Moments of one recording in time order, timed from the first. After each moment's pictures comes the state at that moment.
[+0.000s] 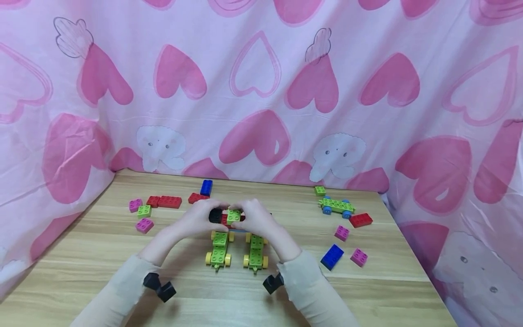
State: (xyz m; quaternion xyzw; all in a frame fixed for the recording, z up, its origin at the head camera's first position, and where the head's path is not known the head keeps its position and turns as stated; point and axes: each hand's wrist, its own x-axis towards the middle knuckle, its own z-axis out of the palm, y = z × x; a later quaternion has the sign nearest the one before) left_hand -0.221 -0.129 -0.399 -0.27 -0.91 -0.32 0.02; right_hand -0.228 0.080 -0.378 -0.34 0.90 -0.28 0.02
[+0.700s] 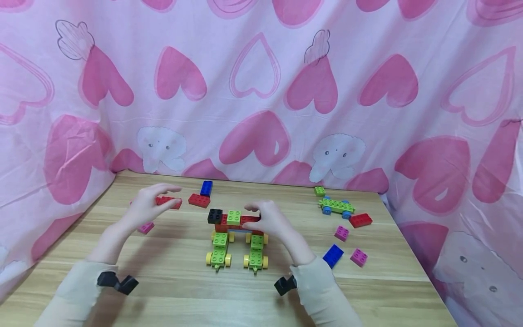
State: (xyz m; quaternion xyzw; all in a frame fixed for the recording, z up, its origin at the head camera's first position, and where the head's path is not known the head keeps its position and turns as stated) left_hand -0.213 -0.230 -0.379 -0.21 -0.91 -0.31 0.19; right_hand -0.227 0.115 -0.383 -0.32 0.90 -0.29 -0.01
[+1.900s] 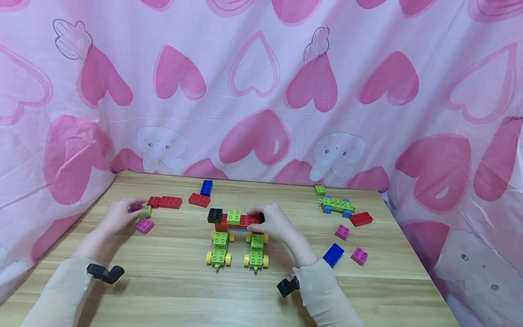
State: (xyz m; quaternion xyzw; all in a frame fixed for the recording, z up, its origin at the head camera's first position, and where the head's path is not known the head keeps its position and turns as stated) left_hand -0.230 -0.335 -0.454 -0.06 -0.95 -0.28 0.10; right_hand -0.230 0.124 -0.397 -0.31 0.90 -0.29 0.01
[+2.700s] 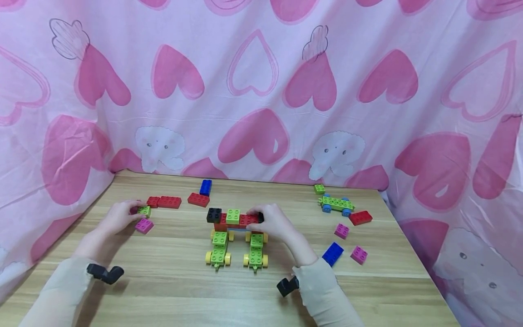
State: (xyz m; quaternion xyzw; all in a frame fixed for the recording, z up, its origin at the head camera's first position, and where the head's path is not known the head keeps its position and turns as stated) left_hand -0.233 -0.336 -0.457 -0.10 -0.96 -0.23 0.08; right_hand -0.230 0.124 -0.398 -0.30 0.90 -0.30 0.02
